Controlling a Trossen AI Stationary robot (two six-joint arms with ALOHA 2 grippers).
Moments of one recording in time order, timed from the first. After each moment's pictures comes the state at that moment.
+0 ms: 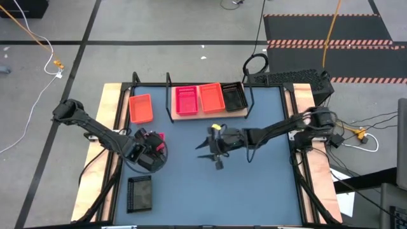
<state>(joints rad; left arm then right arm) -0.48 1.29 0.81 -0.93 -0.60 -1.08 0.12 1.72 0.89 0.55 -0.09 -0.17</state>
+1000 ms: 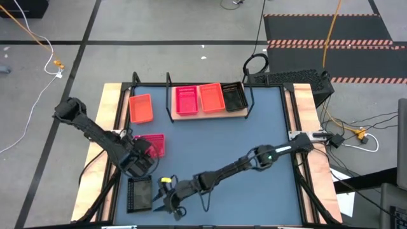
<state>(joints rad) -0.69 1.29 0.63 -1.09 -0.50 -1.44 0.38 2.65 2.11 0.40 -0.08 -0.33</state>
